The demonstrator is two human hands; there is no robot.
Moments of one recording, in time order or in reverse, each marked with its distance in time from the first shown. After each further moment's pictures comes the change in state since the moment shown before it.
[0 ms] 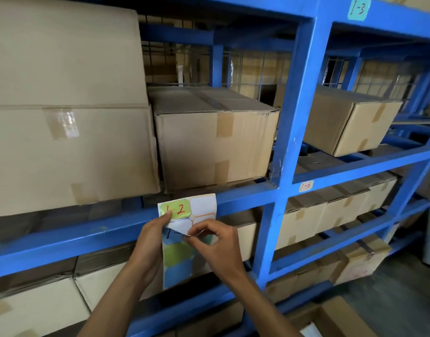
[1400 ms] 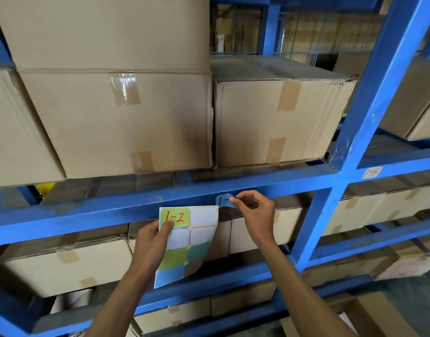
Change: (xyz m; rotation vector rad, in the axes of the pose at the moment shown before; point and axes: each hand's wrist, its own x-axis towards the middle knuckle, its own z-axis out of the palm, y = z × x) left_hand -0.005 -0.033 -0.126 0.374 0.271 0.138; right_hand 0.028 0.077 0.060 0.152 0.158 0.209
